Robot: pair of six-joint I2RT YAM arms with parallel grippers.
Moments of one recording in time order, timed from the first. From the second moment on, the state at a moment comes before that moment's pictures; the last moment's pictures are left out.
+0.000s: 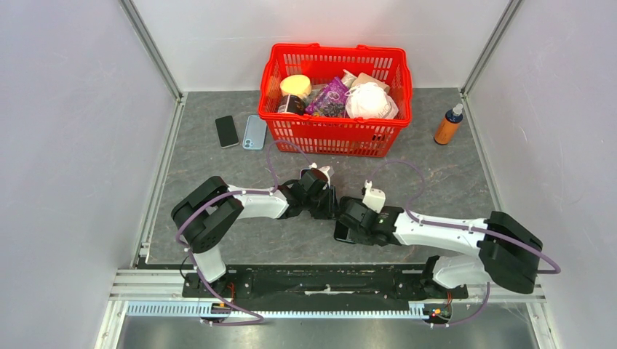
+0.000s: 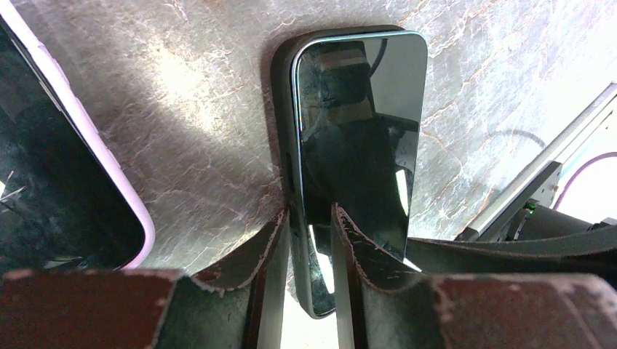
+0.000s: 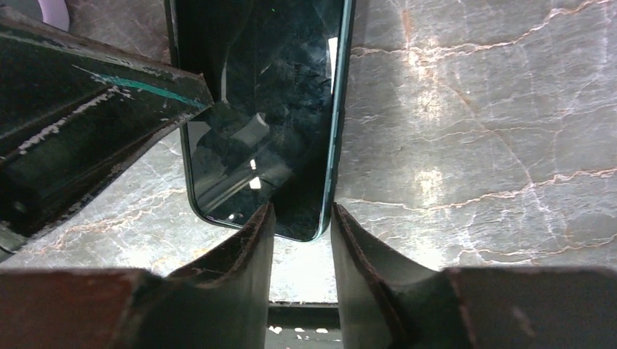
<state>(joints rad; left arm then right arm) -0.89 1.77 0.86 0.10 0.20 -0.81 1.06 1.34 0.67 -0.57 0.37 1.19</state>
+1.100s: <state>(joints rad) -0.89 1.77 0.86 0.11 0.20 -0.81 0.96 1.18 0.55 -0.51 0.17 1.21</state>
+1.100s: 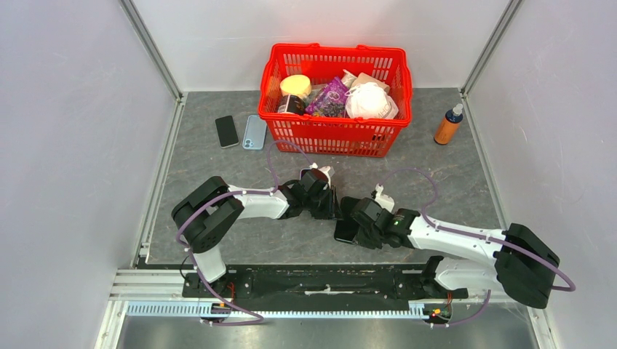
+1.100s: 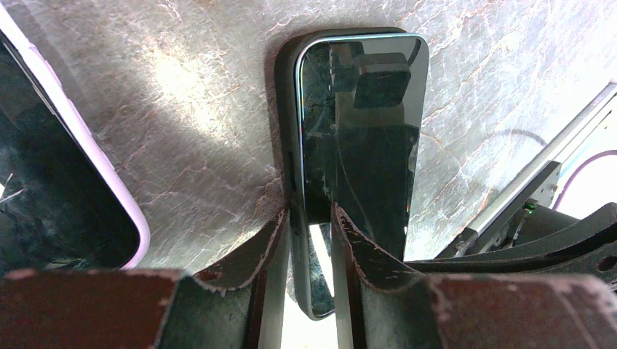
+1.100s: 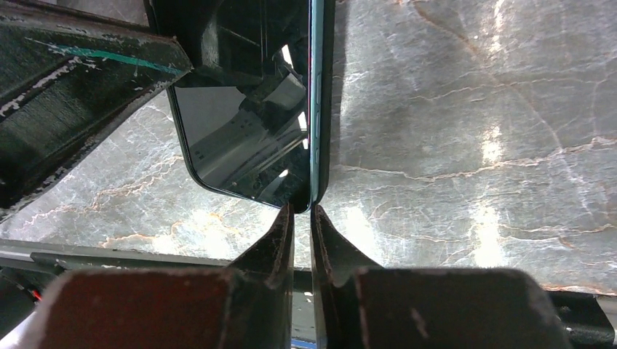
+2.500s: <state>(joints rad) -0.89 1.77 0.87 0.08 0.19 -0.81 0.99 1.08 0.61 -0.69 0.36 1.23</state>
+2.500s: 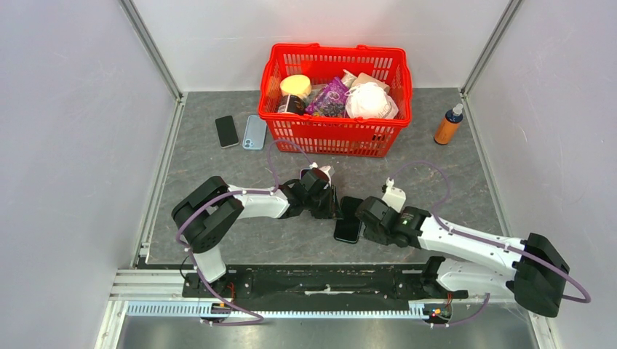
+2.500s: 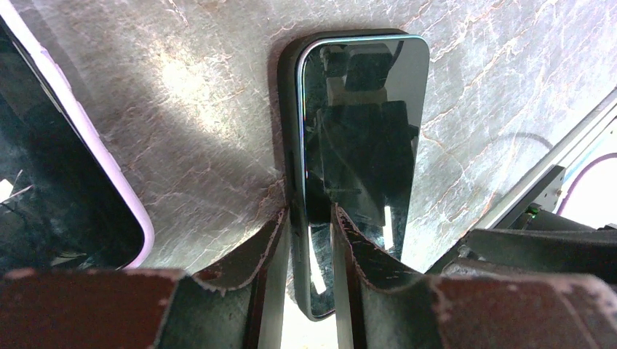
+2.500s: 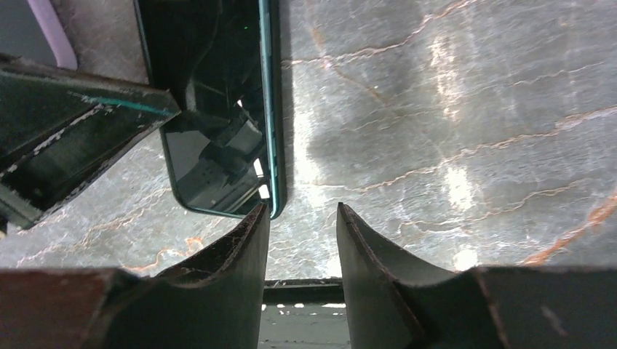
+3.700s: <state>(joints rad) -0.89 1.77 0.87 0.08 0.18 -0.81 1.00 1.16 0.59 -0.57 0.29 1.19</state>
